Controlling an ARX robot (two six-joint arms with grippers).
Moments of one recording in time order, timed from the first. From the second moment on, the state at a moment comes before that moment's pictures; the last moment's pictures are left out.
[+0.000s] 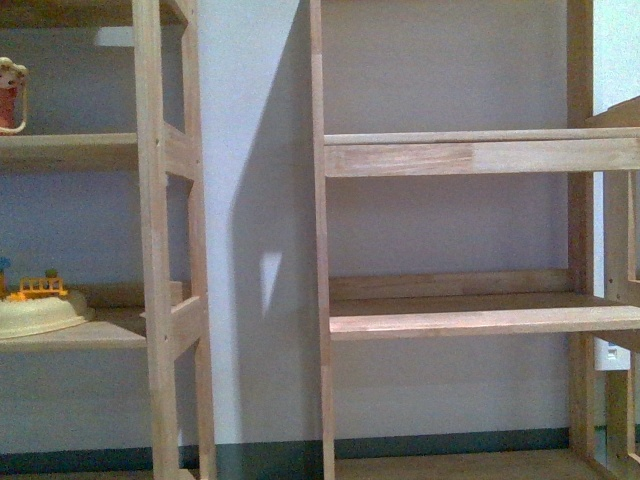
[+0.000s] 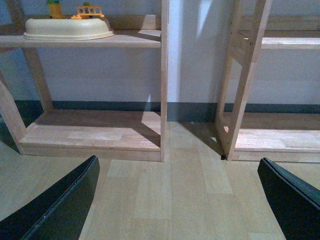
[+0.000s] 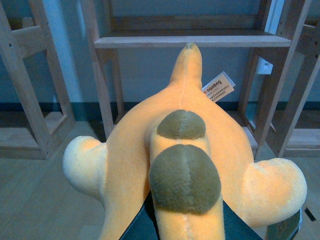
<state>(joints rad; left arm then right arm) 0.00 0.00 0.01 0.00 0.00 0.00 0.00 0.01 0.01 0.00 0.00 0.01</state>
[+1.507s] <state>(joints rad) 0.00 0.00 0.01 0.00 0.00 0.00 0.27 0.25 0.23 0.30 0.46 -0.06</state>
